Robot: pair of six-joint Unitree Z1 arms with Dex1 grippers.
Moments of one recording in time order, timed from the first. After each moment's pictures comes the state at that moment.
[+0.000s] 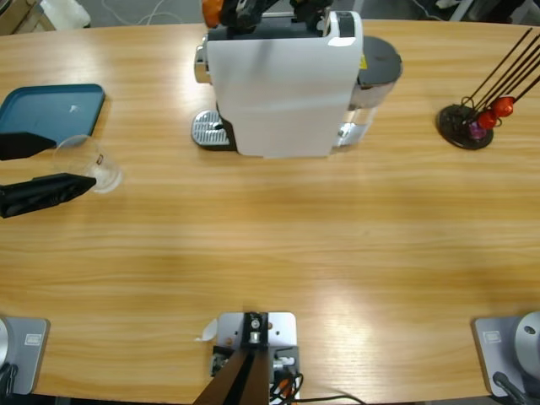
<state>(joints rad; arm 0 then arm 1) -0.80 1.03 -0.68 0.32 0.05 -0.15 0.84 1.68 -1.47 0.39 0.14 -0.51</state>
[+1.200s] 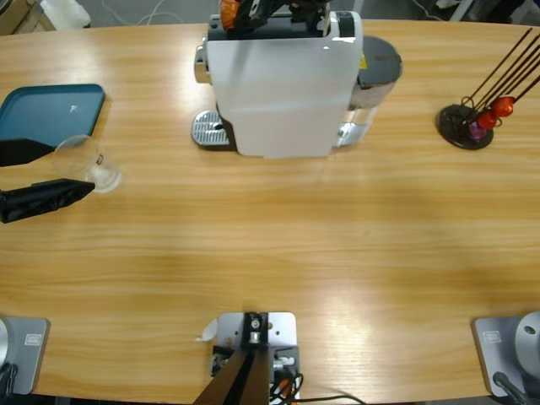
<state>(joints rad) -0.80 1.02 -0.66 0.32 0.05 -0.16 0.72 1.81 -1.51 0.36 0.24 -0.59</state>
